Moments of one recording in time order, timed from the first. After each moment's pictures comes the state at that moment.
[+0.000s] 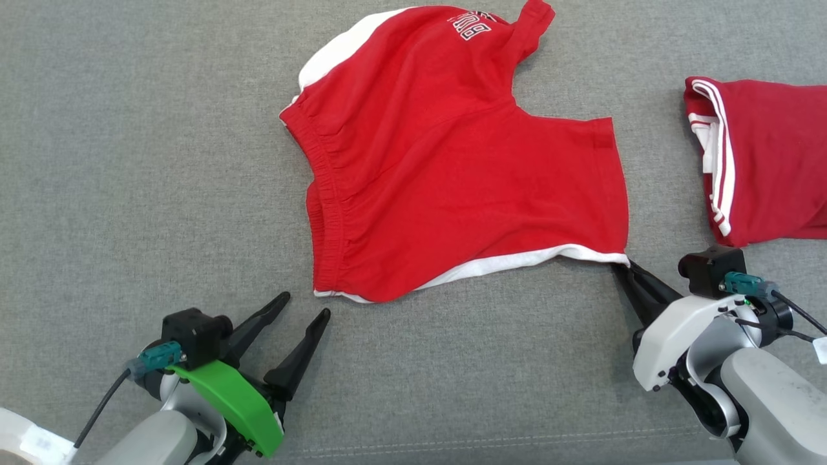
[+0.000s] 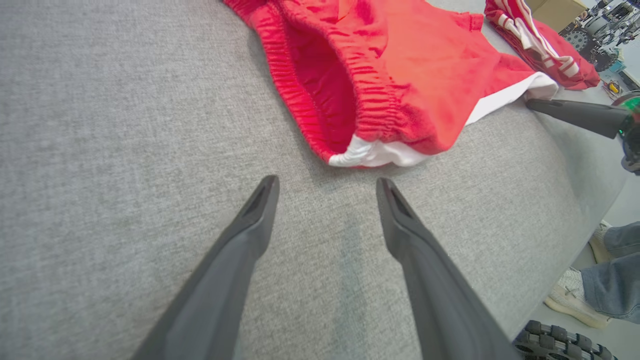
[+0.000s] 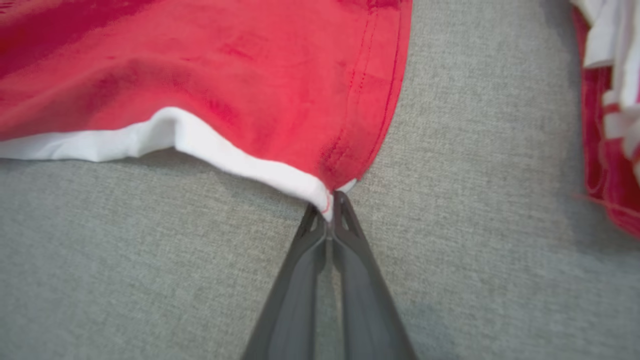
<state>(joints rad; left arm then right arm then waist) -0.30 0.45 -0.80 0.19 -0.85 -0.10 -0.21 -0.21 -0.46 0.60 0.18 0.59 -0.08 -0.01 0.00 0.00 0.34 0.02</state>
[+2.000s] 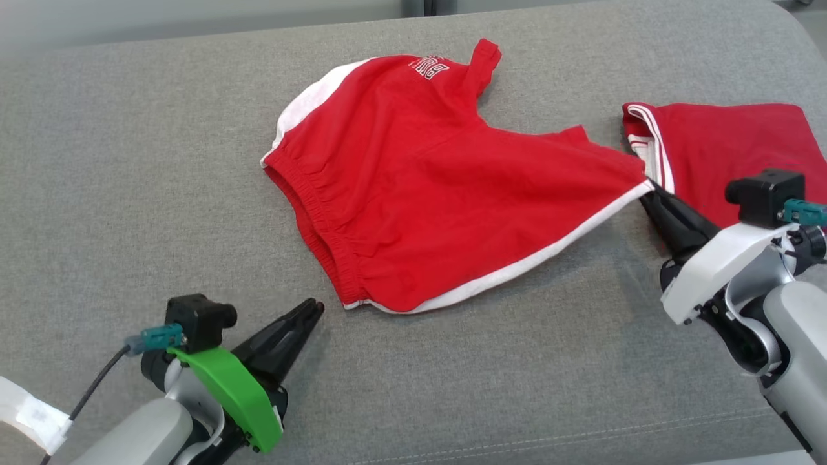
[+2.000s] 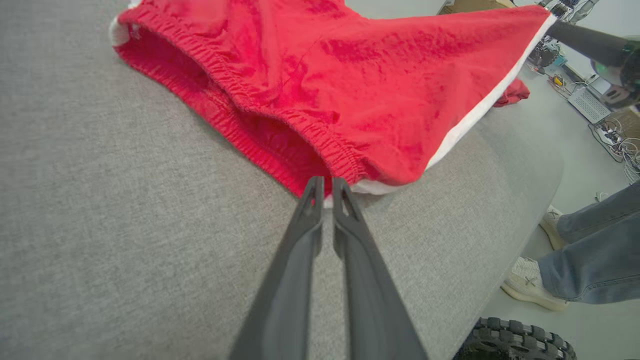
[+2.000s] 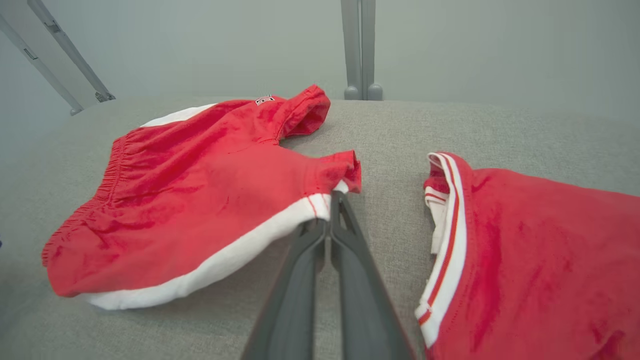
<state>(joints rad) -0.37 0.50 -0.87 0.16 -0.98 -0.12 -0.15 -0.34 -0.51 0.52 0.14 0.68 0.02 -0.01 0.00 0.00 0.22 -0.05</state>
